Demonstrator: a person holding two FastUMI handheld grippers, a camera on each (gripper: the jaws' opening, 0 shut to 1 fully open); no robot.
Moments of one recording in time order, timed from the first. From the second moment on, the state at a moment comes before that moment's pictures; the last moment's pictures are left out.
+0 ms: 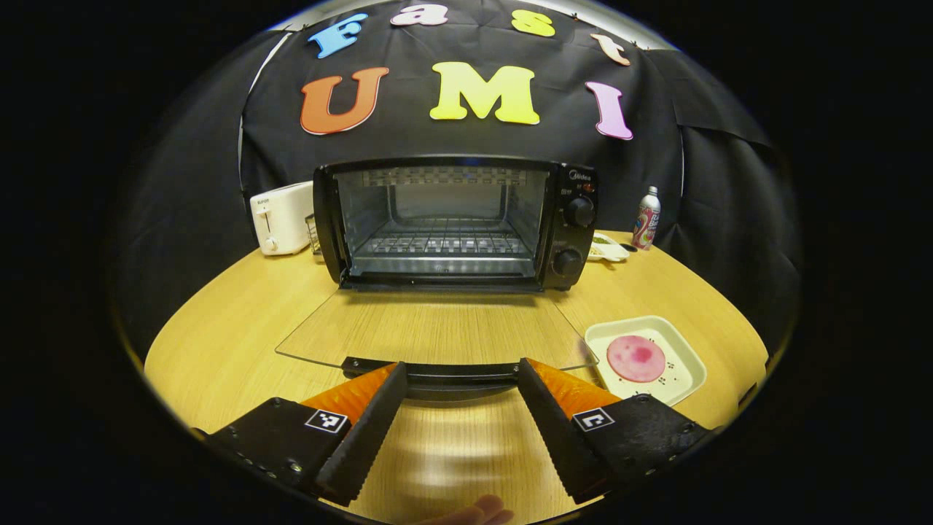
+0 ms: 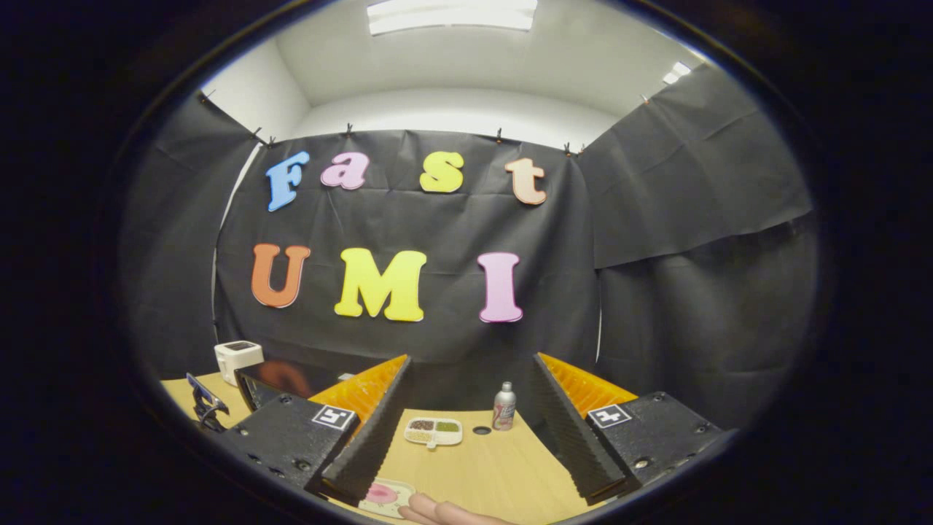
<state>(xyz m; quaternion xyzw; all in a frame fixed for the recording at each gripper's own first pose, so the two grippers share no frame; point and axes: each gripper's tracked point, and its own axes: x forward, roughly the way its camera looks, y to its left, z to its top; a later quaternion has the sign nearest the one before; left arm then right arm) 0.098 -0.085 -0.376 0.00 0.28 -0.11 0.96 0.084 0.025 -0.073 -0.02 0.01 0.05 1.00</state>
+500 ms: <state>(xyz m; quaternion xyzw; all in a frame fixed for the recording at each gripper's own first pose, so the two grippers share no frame) 0.092 -0.084 -0.362 -0.01 0.26 -0.11 0.96 0.089 0.028 -0.095 -0.03 0.05 0.05 1.00</state>
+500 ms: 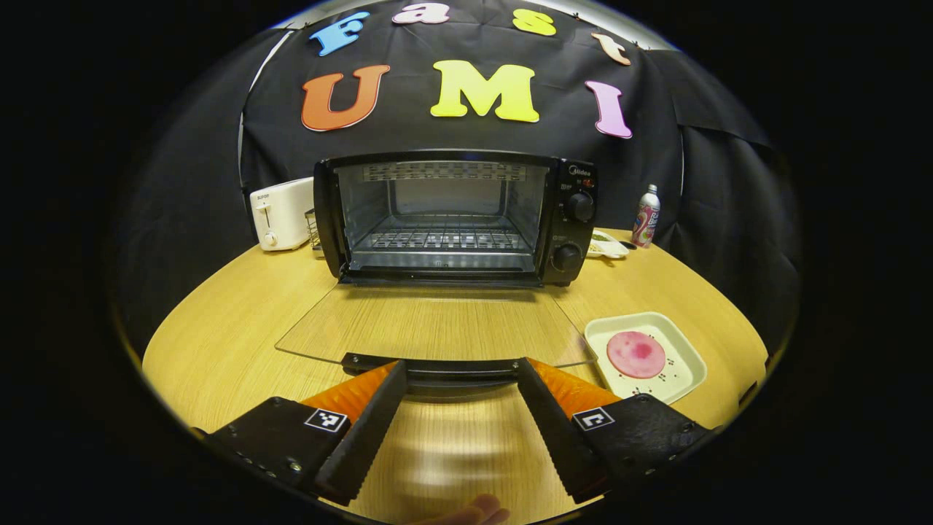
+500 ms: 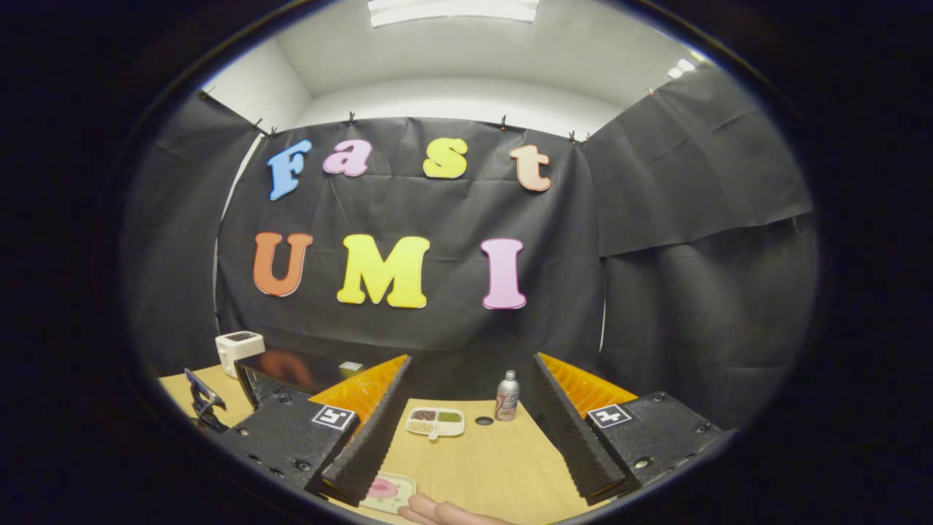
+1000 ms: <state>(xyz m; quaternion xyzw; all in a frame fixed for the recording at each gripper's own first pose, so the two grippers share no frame) 0.078 -0.074 -0.234 -0.01 0.13 -0.11 0.99 0.110 0.060 -0.224 -0.05 0.23 0.12 0.96</state>
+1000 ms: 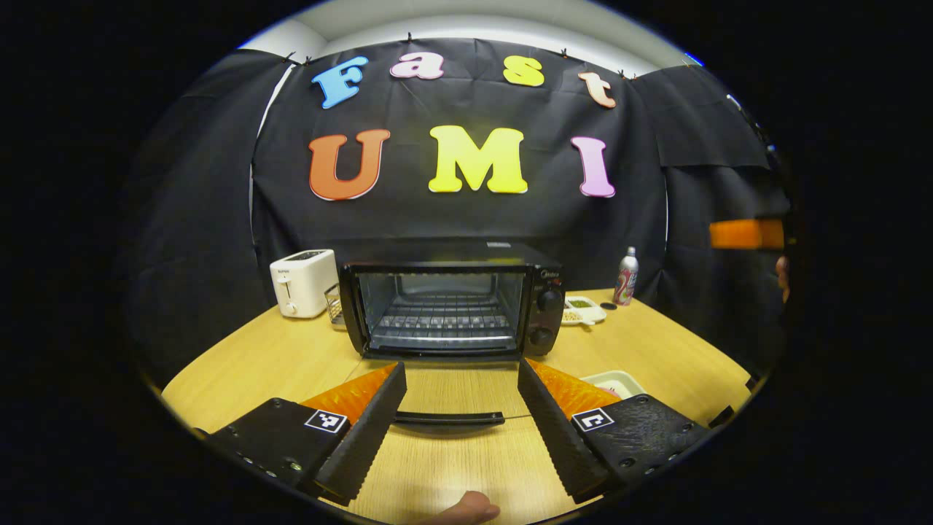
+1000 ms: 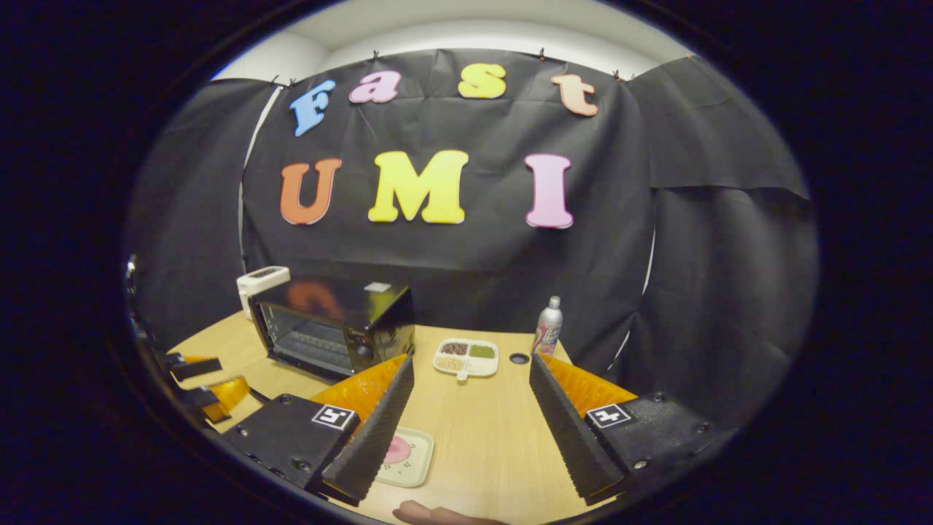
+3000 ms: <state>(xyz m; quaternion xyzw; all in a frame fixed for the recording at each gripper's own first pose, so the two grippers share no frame) 0.037 -0.040 -0.129 0.03 0.04 -0.05 1.00 0.046 0.083 -0.440 0.24 0.69 0.18 0.66</state>
